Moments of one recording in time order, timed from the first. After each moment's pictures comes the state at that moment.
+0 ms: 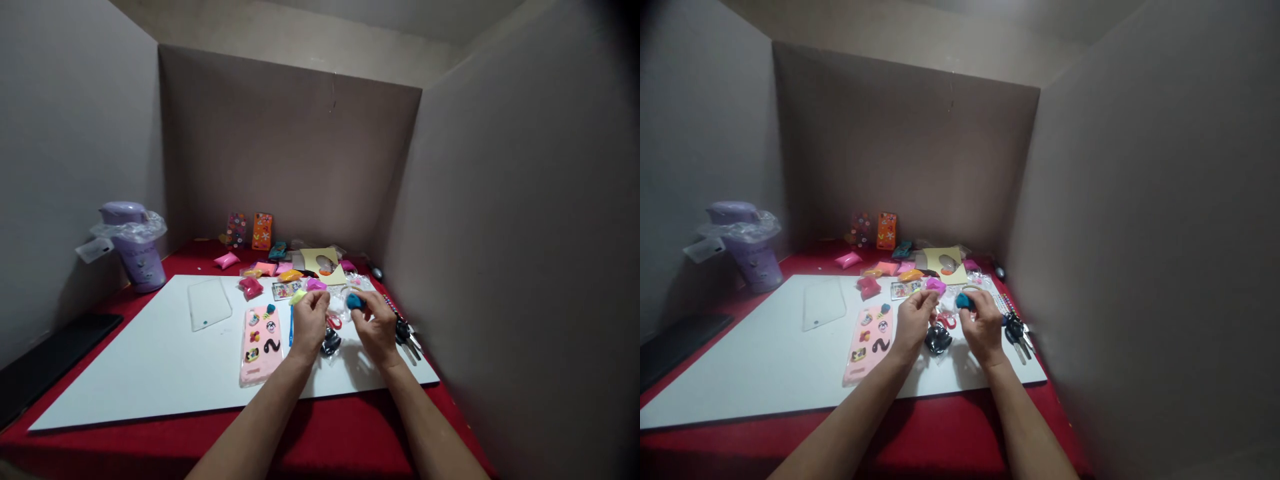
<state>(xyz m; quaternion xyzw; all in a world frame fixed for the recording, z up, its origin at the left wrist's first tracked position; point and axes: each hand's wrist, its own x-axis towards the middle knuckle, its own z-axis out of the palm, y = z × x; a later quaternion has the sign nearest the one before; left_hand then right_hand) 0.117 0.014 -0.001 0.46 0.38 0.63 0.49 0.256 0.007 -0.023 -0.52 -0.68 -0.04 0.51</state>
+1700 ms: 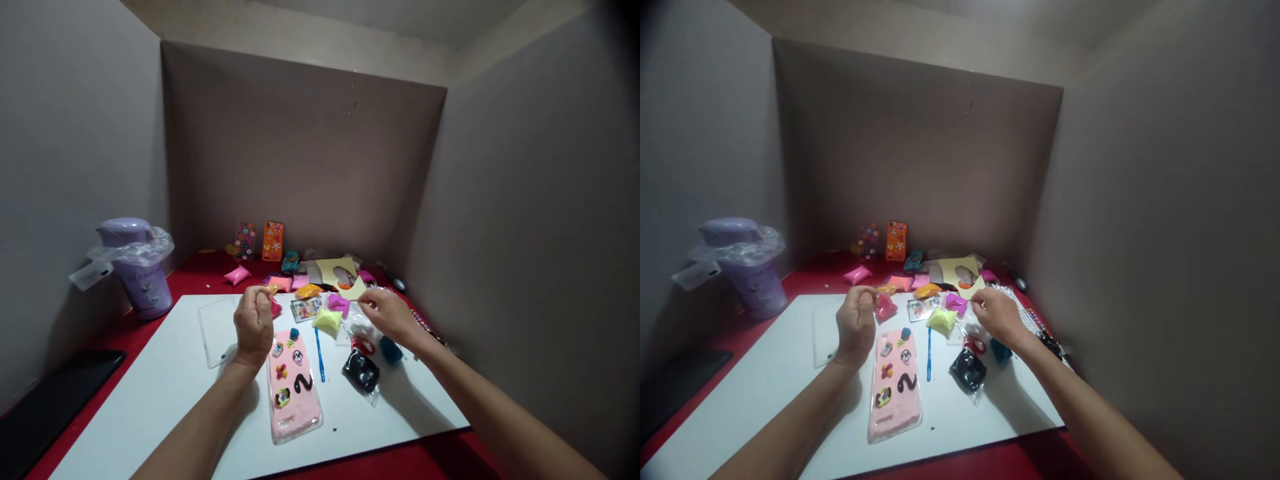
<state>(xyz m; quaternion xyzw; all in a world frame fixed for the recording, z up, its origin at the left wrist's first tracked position) -0.033 0.080 -0.008 0.58 0.49 0.65 0.07 0.239 0.074 0.018 -0.63 -0.73 -0.02 0.26</state>
